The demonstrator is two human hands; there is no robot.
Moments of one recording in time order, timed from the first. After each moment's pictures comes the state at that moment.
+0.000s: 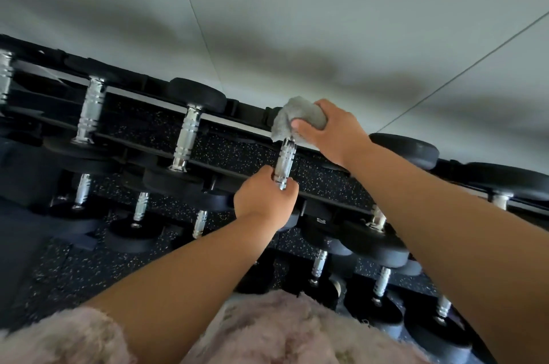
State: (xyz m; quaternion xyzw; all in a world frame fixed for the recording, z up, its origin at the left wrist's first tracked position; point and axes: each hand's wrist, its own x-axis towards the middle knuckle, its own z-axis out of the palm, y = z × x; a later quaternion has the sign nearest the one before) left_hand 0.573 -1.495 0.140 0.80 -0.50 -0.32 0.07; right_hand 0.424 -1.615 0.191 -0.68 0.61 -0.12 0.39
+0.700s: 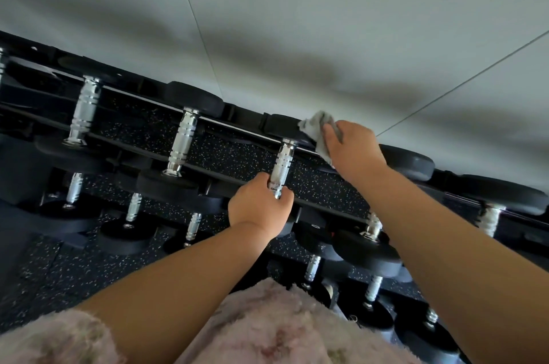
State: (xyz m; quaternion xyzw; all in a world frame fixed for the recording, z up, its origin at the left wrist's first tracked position) left_hand 0.576 -1.495 0.137 0.80 -0.50 -0.33 0.07; right_hand 0.404 -1.611 0.193 -0.68 0.68 -0.03 0.28
